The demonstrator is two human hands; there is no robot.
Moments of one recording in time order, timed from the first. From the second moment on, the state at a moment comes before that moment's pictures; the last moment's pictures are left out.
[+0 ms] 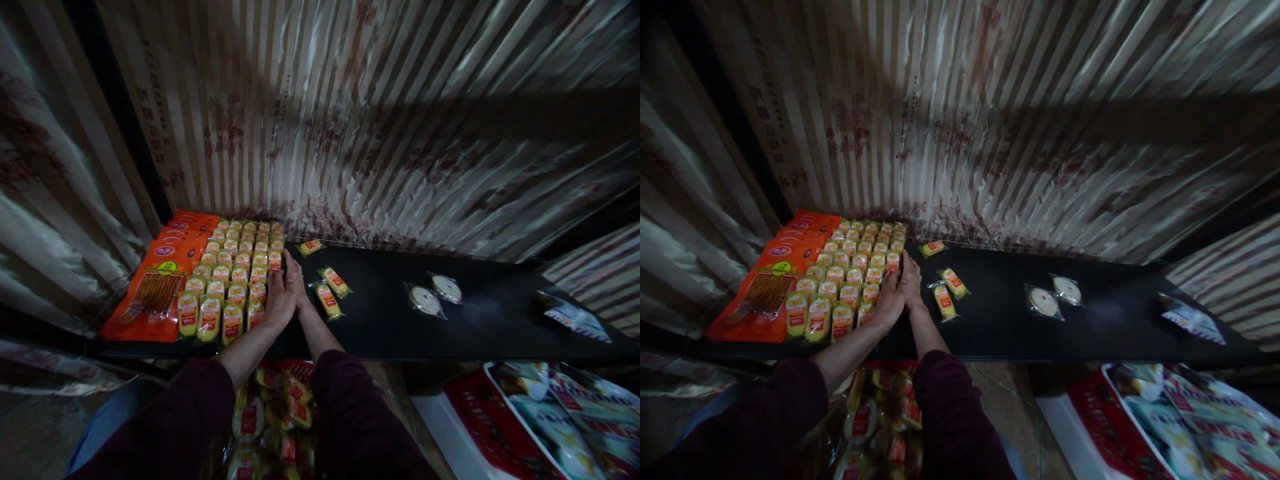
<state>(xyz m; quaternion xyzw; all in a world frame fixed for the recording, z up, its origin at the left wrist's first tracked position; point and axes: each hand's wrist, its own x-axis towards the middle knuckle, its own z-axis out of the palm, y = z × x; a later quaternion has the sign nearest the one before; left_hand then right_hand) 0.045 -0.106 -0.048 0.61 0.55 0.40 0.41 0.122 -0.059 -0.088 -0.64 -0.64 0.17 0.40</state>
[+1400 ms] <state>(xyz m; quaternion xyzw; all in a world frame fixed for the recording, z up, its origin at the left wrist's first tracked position) -0.002 -0.231 -0.048 0.75 0.46 0.32 0.36 0.094 -0.208 -0.083 -0.62 -0.61 0.21 0.45</state>
